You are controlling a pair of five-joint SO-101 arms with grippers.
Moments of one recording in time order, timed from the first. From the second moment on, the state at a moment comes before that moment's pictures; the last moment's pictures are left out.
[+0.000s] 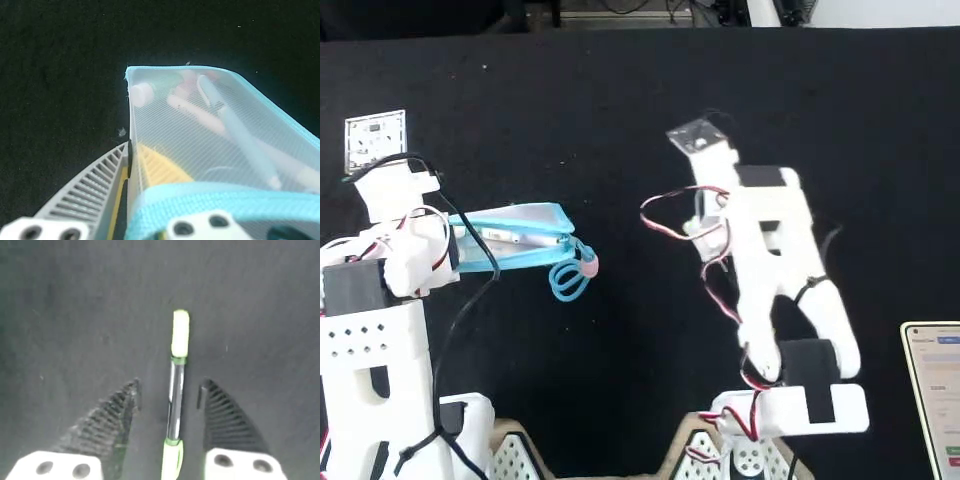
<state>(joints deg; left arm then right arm) -14.6 -46.2 30.0 81.9 -0.6 -2.7 -2.3 24.7 68.0 24.2</state>
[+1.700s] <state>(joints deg) -14.6 -46.2 30.0 81.9 -0.6 -22.6 -61.1 21.5 78.7 12.3</state>
